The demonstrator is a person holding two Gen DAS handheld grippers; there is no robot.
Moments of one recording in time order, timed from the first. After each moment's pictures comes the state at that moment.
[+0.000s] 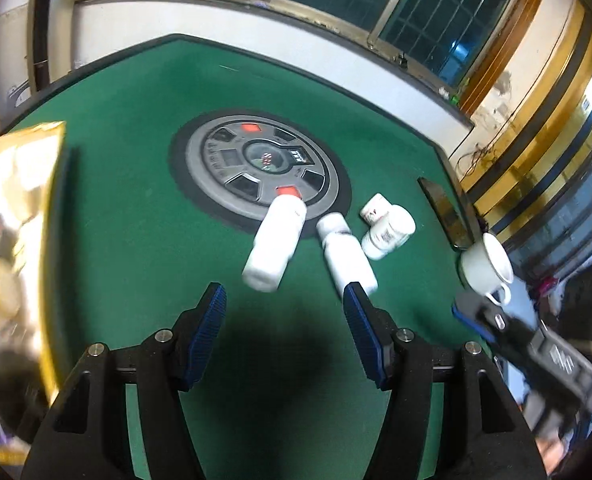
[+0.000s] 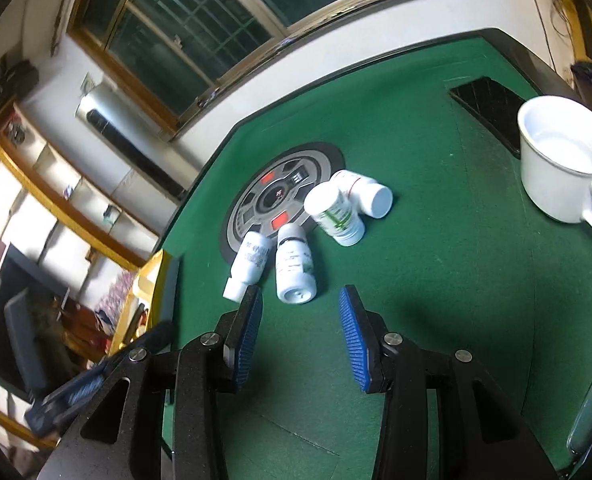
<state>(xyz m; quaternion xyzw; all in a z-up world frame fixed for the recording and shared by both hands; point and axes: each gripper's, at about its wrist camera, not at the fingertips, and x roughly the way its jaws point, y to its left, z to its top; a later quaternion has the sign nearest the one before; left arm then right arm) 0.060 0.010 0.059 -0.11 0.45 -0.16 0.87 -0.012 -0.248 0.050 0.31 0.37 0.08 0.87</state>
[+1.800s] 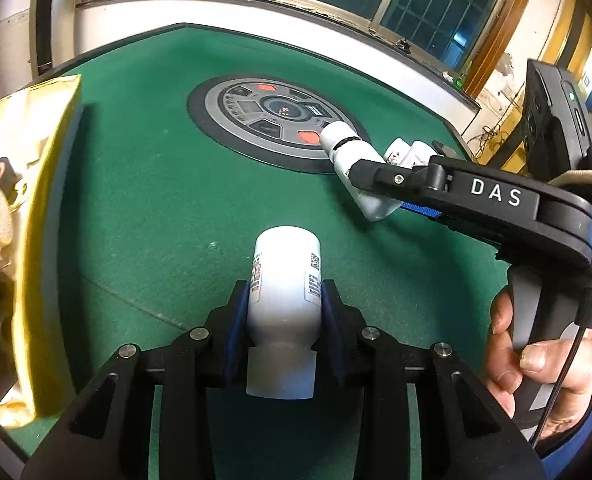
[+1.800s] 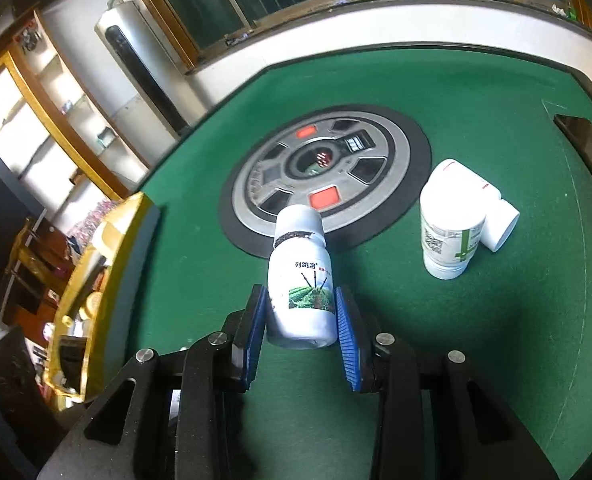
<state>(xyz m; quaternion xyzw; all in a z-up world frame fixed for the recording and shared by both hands) 0.009 0.025 0.013 -0.09 0.45 -0.15 0.88 0.052 -0.166 0.034 0.18 0.43 0.13 0.88</state>
